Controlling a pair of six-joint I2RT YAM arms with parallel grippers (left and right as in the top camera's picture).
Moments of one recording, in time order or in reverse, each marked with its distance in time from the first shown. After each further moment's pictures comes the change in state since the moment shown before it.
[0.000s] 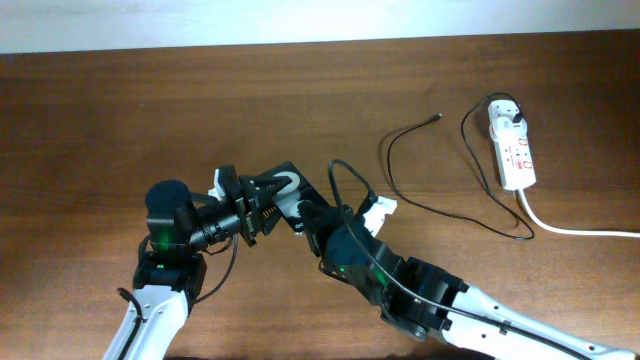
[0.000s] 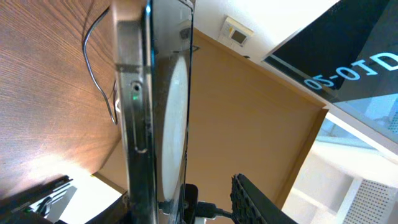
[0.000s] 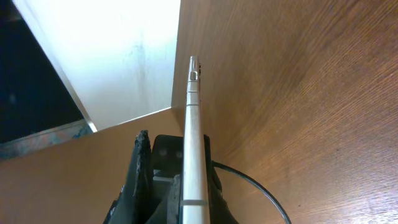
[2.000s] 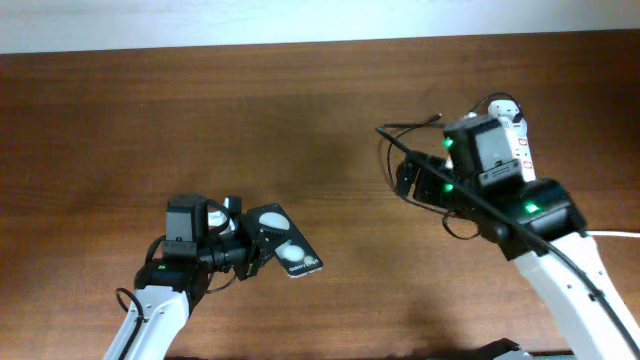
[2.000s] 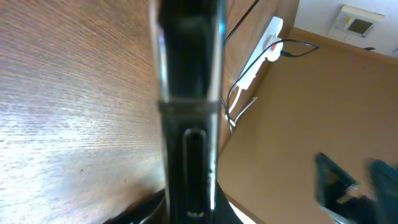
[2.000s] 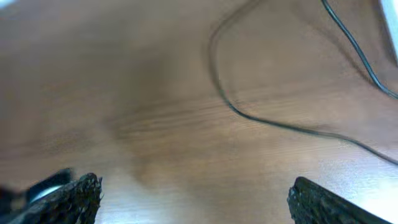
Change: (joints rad) left arm -0.006 0.002 -0.008 -0.584 -0.082 0.690; right arm -0.657 0.013 0.486 -0.941 -0.315 -1.269
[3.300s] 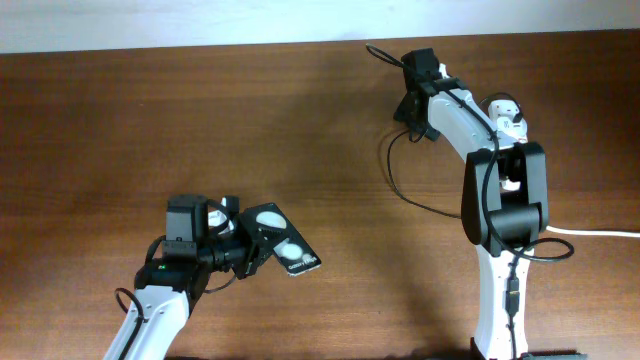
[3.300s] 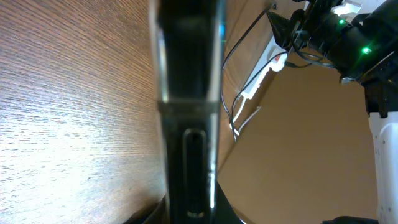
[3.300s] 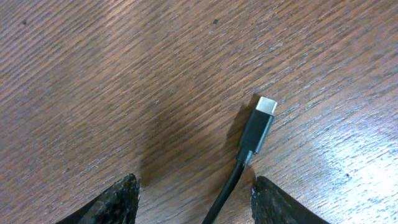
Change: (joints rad) left arm 0.000 0.000 0.000 -0.002 -0.047 0.000; right arm -0.195 1.113 0.515 0.328 0.214 0.133
